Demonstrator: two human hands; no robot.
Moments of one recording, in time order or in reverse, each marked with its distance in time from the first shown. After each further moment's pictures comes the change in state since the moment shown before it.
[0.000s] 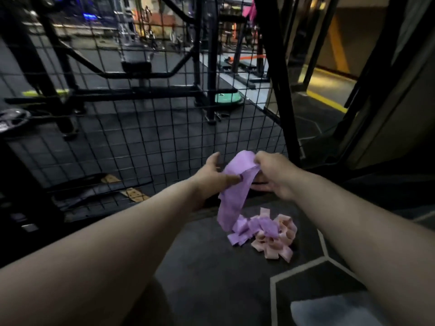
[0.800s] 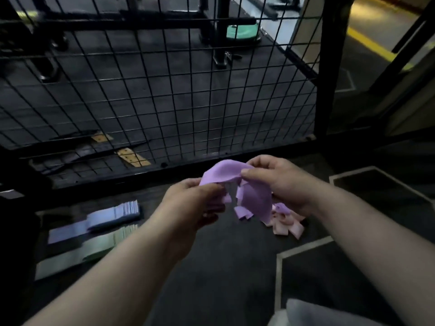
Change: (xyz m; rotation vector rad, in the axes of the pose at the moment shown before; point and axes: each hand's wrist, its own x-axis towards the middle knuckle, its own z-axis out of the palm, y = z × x) left_hand -0.025 -0.038 -0.023 -0.360 0.180 -0.357; right_hand 0.068 0.054 0.021 -0.185 -0.333 0.076
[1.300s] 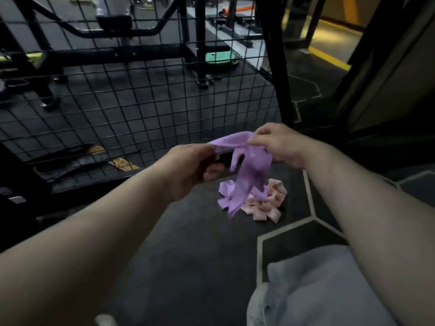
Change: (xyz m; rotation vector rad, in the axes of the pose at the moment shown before) left_hand -0.038 -0.003 0.058 -0.009 -0.209 0.155; right_hand -0.060 0.016 -0.075 -0.188 0.298 -0.163
